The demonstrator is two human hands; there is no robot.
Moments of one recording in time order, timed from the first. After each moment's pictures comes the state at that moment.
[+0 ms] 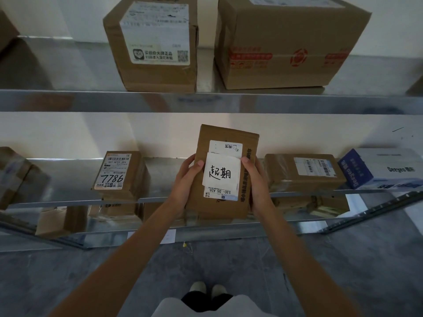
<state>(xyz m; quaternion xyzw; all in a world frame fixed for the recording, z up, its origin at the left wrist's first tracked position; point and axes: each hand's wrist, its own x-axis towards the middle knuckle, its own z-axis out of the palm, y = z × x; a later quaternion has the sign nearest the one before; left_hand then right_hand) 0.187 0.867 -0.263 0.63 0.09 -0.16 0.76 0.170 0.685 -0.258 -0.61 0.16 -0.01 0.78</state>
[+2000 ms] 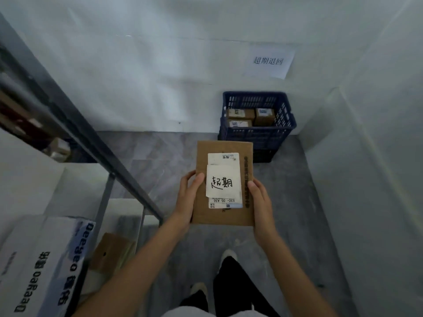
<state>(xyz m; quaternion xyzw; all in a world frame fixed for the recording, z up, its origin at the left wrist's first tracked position) -0.001 0.014 -0.314 0.57 -0.29 -0.64 0.43 -0.172 0.044 -0.306 -0.28 0.63 -0.50 0.53</state>
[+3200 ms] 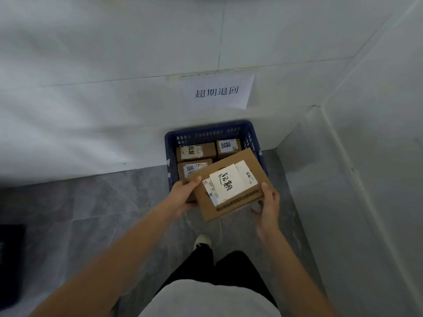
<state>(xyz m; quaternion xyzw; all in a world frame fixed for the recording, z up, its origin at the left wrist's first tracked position) -0.274 -0.532 -0.370 0.61 -0.26 -0.72 0.21 -0.475 -0.444 -0.398 -0.04 0.68 -0.56 0.48</state>
